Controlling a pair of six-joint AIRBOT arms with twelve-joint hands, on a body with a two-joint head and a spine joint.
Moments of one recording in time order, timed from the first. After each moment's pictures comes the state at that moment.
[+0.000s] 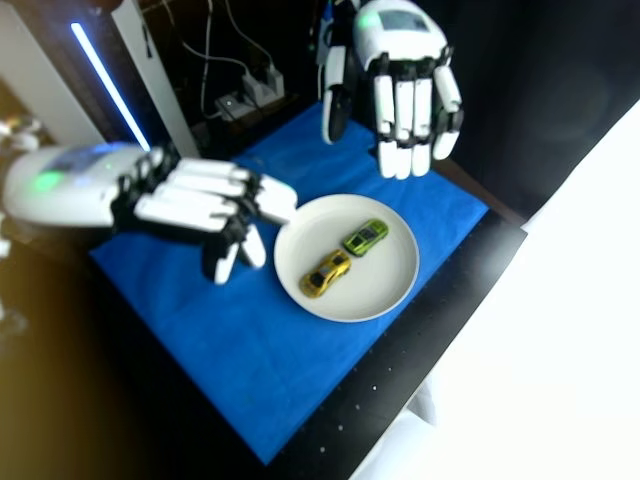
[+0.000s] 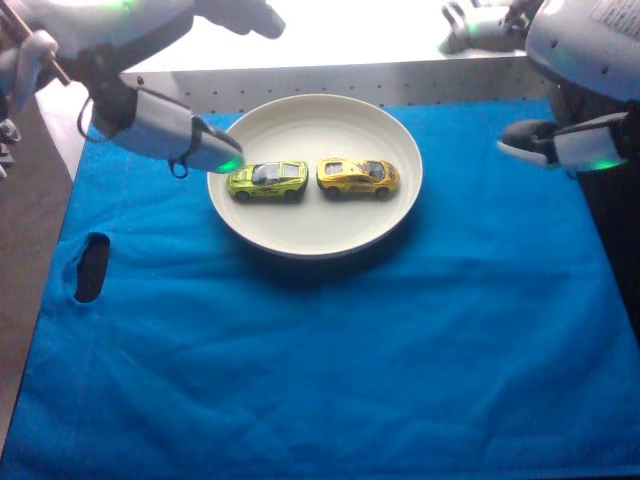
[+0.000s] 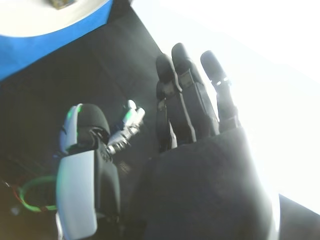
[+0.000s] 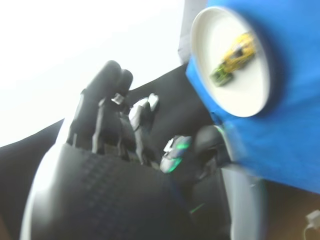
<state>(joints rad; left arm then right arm) 0.44 -0.93 1.10 0.03 -0.43 1.21 -0.52 -0.90 1.02 -0.13 0.55 -1.30</state>
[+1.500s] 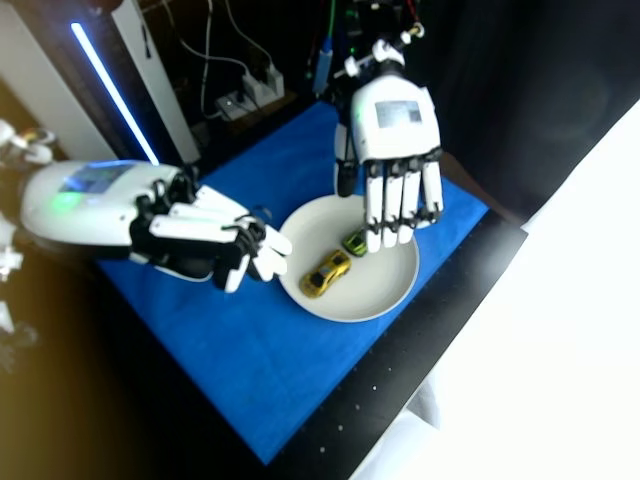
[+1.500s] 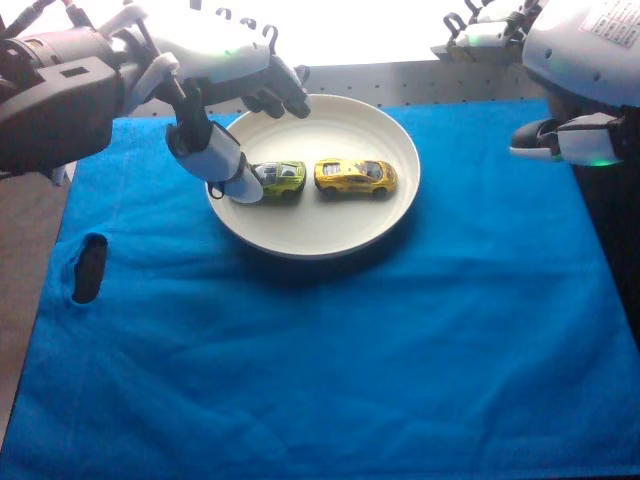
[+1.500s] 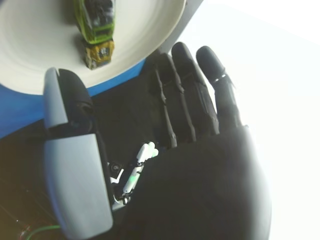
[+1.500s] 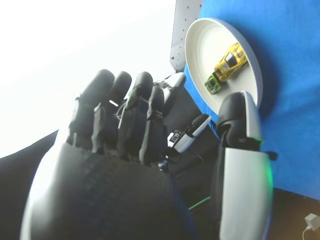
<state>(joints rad) 0.38 -1.18 1.32 0.07 -0.10 1.23 -0.52 -0.92 1.05 -0.12 0.51 -1.30</state>
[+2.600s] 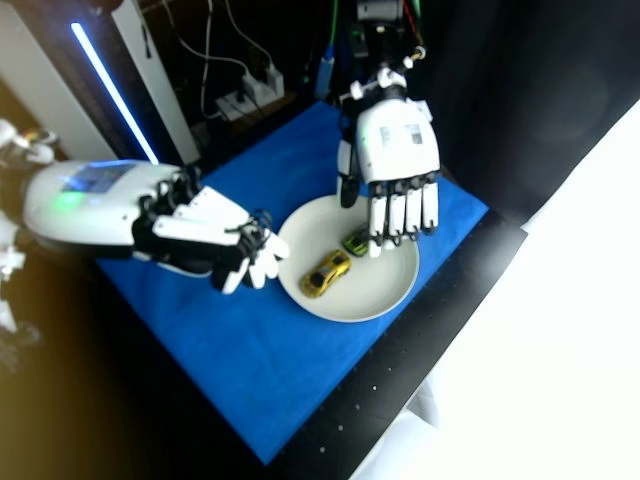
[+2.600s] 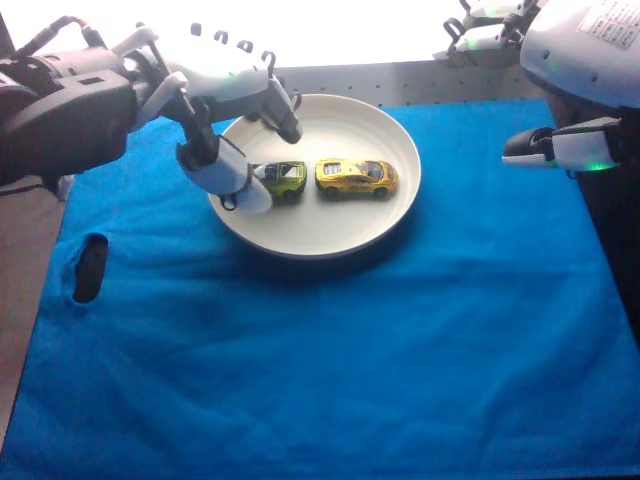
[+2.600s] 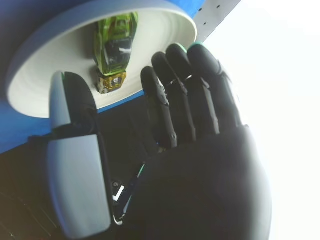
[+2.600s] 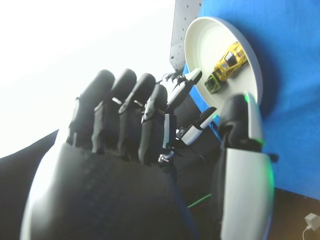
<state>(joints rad) 0.42 -1.23 1.39 -0.05 -0.08 1.31 -0.52 -0.92 1.05 -0.12 0.51 -1.30</state>
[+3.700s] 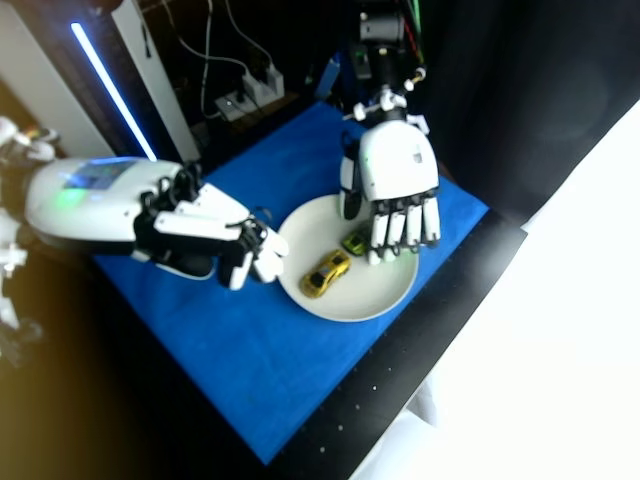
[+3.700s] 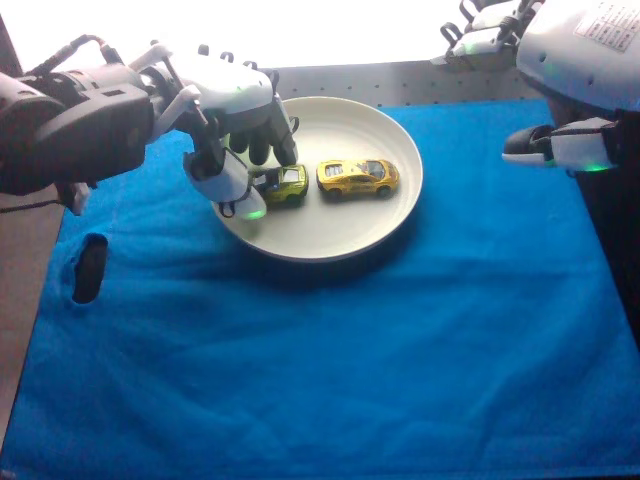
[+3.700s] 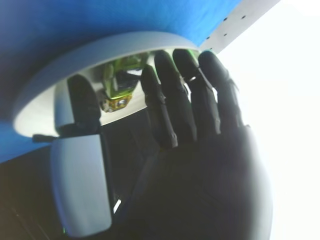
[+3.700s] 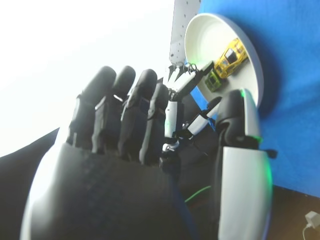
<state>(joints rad) 0.46 -1.29 1.47 -0.11 -0.07 1.31 -0.52 -0.92 1.04 -0.11 0.51 -1.30</state>
